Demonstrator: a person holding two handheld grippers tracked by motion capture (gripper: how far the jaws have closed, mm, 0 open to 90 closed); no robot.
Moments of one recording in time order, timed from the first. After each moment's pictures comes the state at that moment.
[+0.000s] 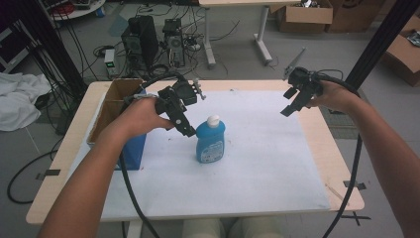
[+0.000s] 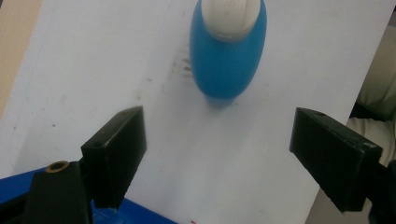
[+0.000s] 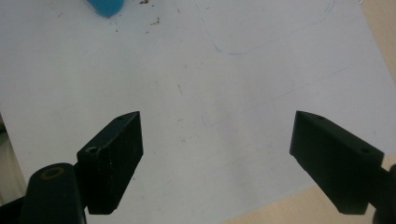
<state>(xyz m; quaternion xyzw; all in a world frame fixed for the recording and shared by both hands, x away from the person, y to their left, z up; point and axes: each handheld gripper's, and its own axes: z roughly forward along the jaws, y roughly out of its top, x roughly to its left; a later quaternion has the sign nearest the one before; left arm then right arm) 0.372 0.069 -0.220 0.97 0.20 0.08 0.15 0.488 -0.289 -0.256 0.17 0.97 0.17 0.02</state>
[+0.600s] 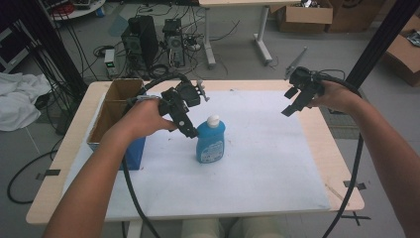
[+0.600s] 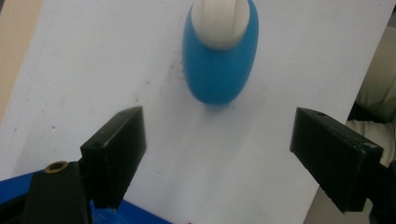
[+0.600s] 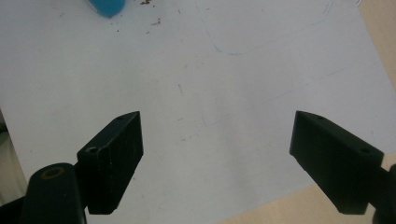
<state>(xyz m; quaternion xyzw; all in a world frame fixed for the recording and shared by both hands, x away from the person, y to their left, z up) 0.367 0.061 -0.218 0.97 0.20 0.08 0.14 0.485 -0.291 -0.254 0.17 0.97 0.18 0.03</state>
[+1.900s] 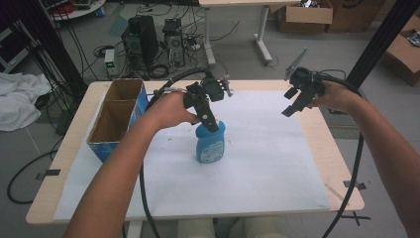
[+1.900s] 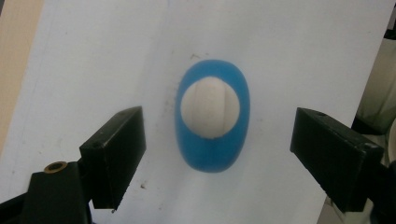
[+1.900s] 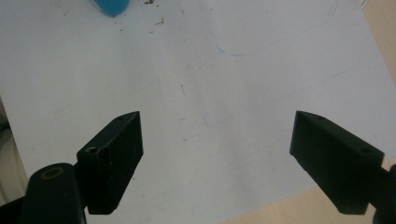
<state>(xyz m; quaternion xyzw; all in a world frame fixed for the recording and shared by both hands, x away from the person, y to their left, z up) 0.389 0.011 -0.220 0.97 0.17 0.07 0.14 0.486 -0.292 -0.255 0.16 0.97 0.18 0.02</state>
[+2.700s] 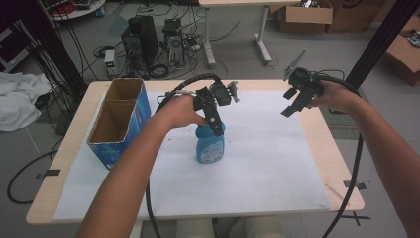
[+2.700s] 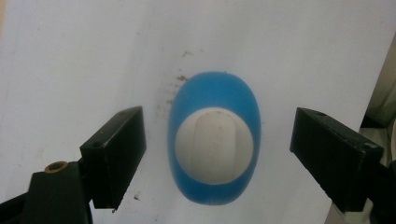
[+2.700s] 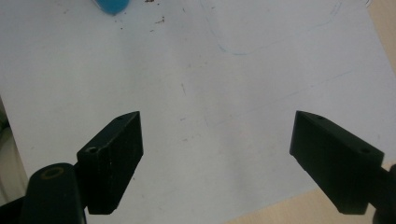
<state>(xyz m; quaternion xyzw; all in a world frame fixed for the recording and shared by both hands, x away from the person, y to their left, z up) 0.404 -0.009 -0.247 0.98 0.16 0.05 0.11 0.487 -0.291 -0.258 0.16 0.97 0.18 0.02</state>
